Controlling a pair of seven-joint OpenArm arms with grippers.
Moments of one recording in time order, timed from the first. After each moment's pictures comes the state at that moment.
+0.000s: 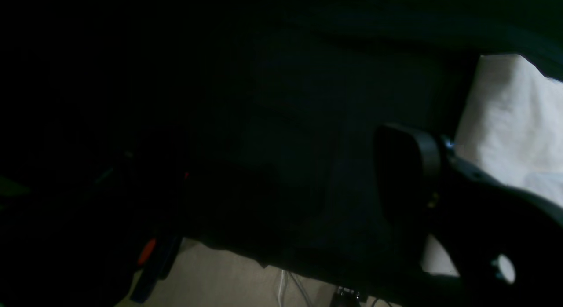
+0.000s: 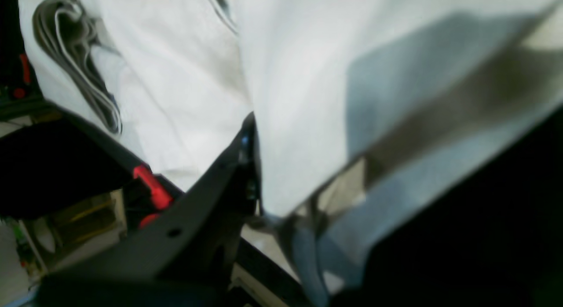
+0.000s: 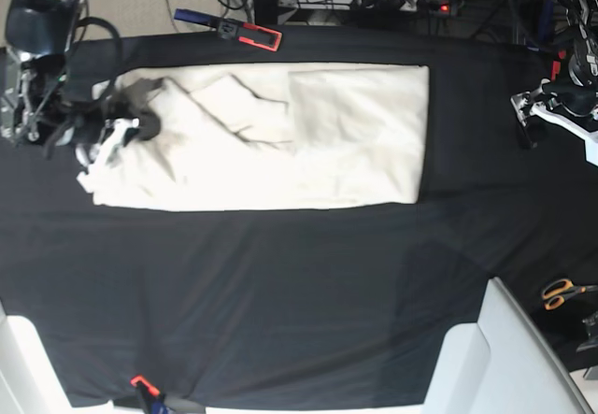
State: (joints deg) left arm 24.3 -20.9 -33.9 99.5 -29.7 -9.1 46.6; right arm 3.7 12.3 19.6 56.2 37.2 40.2 -65.4
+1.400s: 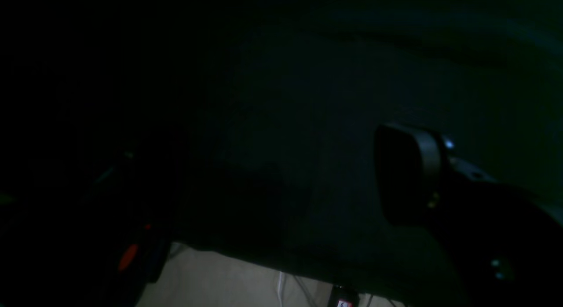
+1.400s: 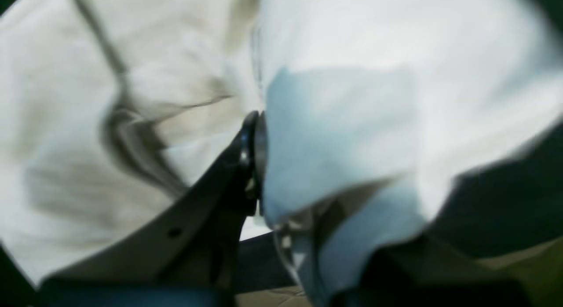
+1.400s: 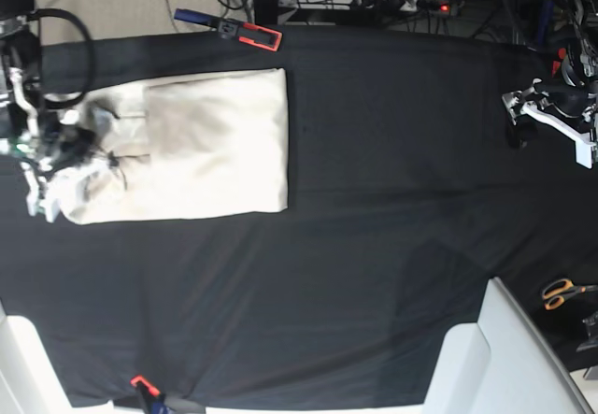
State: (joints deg) left arm 24.2 -20.9 -31.7 99.5 -29.7 -9.2 46.6; right arm -5.3 25.5 -7.1 90.5 31.1 -21.0 -56.0
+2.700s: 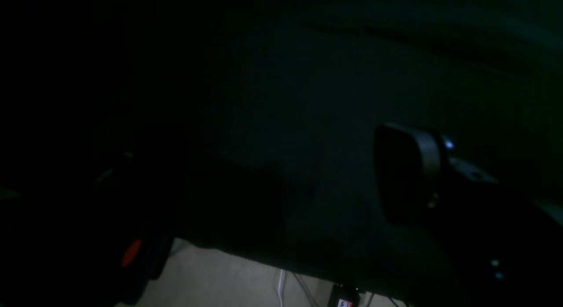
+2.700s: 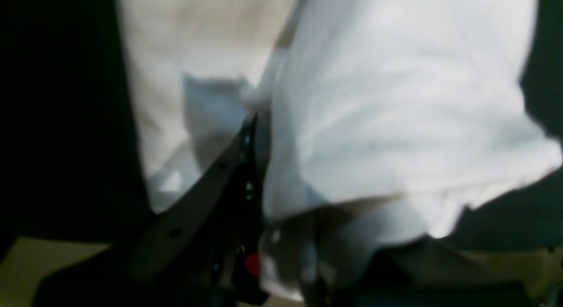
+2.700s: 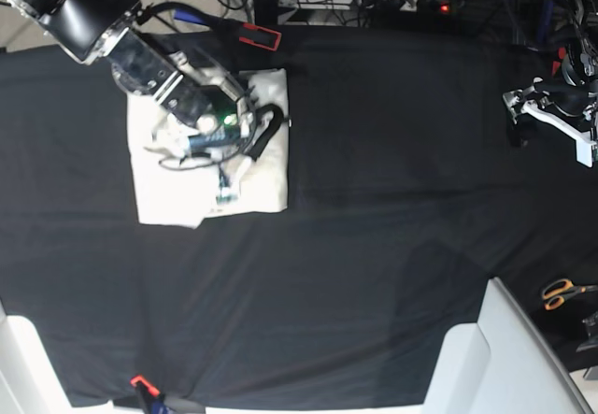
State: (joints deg) left arm 24.4 -21.1 -31.7 99.5 -29.7 -9.1 46.6; right arm 7.1 12.4 -47.7 91.6 9.3 -39.6 -73.2
